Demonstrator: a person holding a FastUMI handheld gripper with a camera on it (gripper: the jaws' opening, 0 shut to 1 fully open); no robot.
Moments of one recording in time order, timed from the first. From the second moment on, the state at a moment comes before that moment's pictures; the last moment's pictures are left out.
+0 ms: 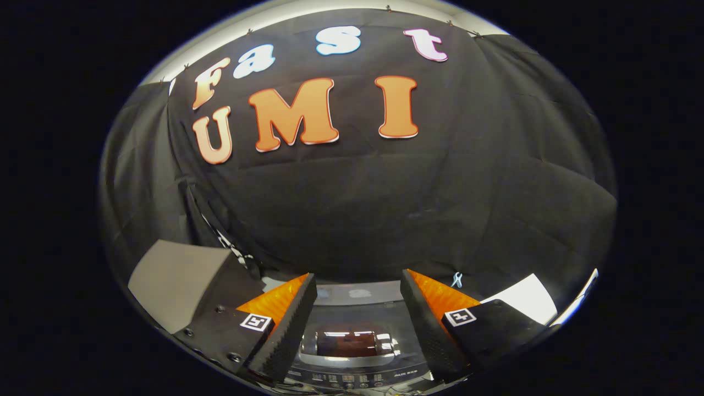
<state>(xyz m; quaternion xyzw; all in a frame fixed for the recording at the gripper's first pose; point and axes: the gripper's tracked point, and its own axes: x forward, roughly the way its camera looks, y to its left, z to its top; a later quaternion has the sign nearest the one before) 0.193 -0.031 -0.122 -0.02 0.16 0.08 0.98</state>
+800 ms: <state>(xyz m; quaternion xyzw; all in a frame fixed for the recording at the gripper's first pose) 0.125 0.003 0.030 -0.01 0.03 0.05 1.00</state>
